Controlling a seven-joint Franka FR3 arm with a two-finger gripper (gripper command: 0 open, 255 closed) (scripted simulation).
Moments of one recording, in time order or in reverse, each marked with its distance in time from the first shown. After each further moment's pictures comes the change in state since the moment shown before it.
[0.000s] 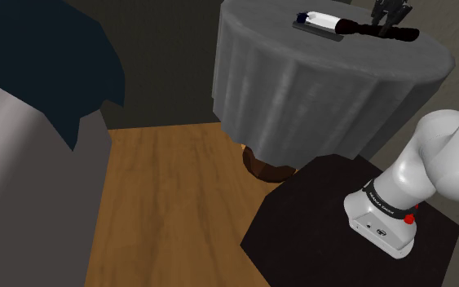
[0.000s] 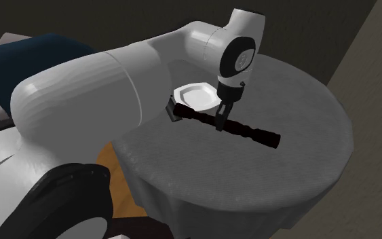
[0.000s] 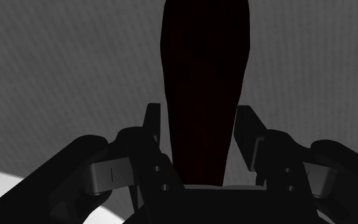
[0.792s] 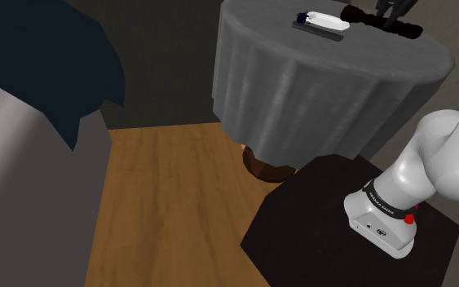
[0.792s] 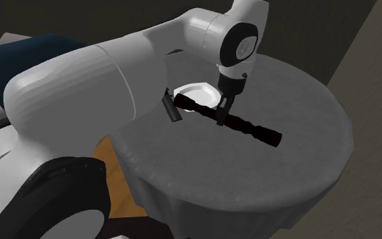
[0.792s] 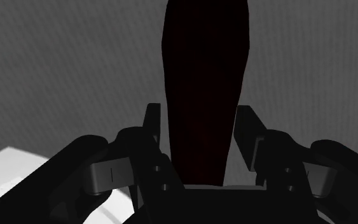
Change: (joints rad) arm -0.018 0.037 -0.009 0.083 0.032 -0.073 -0.024
